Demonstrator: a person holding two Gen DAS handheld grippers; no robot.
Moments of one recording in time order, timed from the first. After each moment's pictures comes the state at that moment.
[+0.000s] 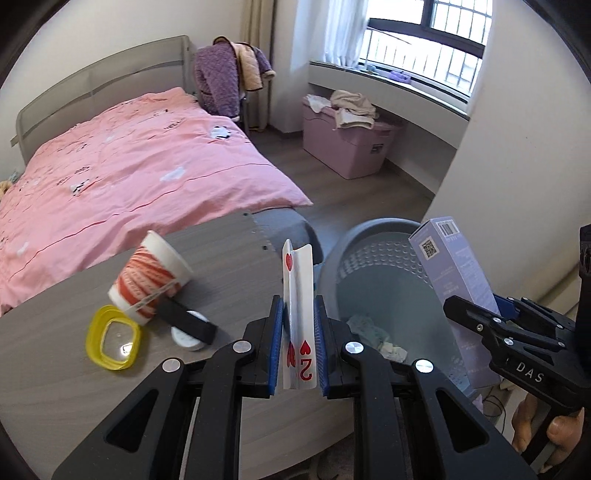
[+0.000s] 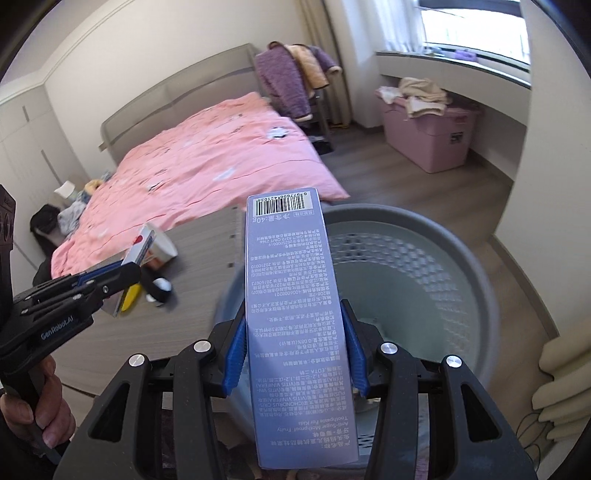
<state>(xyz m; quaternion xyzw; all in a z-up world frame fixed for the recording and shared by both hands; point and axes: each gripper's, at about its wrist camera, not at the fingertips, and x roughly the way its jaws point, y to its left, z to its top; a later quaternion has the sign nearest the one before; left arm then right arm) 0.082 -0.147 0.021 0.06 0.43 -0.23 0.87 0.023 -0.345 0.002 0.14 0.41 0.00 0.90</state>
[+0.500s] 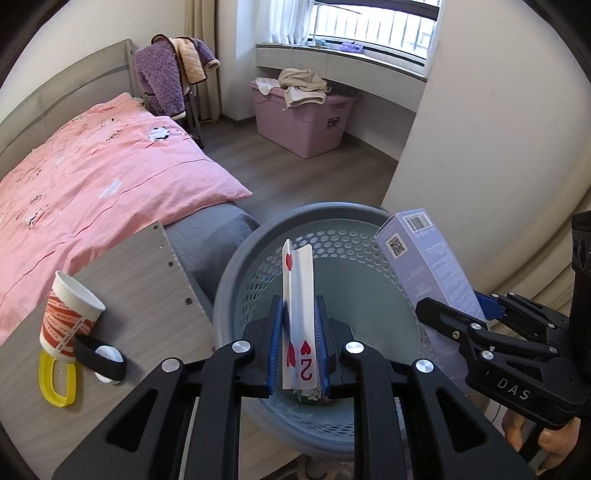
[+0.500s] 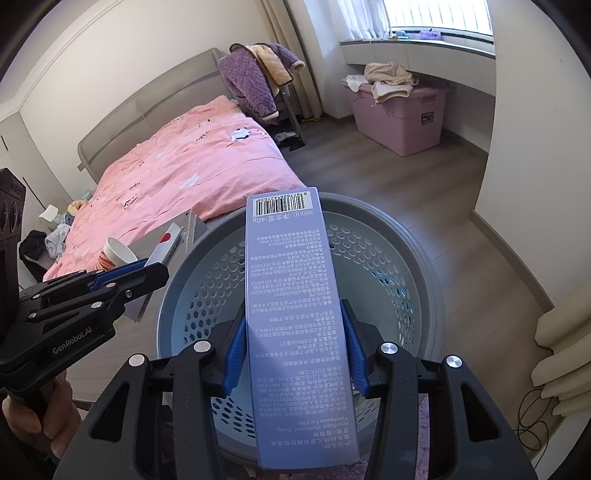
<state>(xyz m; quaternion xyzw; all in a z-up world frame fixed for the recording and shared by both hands) 0.087 -0.234 0.002 0.11 0.44 -0.29 0.84 0.010 -0.403 -0.018 0.17 0.42 -0.04 0.89</state>
